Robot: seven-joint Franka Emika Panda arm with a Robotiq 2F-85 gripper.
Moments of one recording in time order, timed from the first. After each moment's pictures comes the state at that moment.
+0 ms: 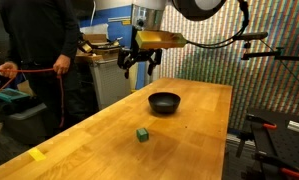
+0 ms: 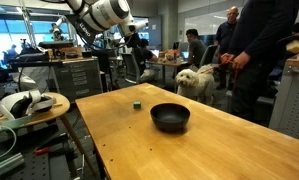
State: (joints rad) arm 0.09 0.20 0.24 -2.08 -0.51 2.50 1.21
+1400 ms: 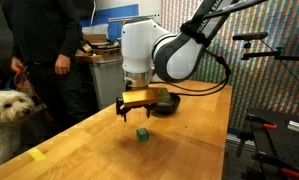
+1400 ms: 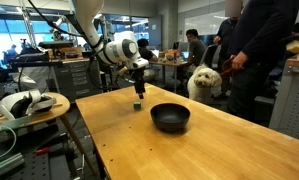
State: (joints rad) arm 0.31 0.57 0.03 -1.95 -0.38 2.62 1.37
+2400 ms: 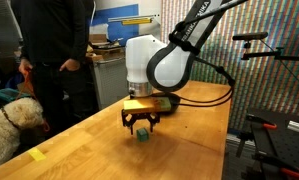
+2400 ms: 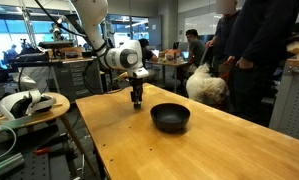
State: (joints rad) arm 0.31 0.63 0.03 -1.95 -0.09 2.63 1.25
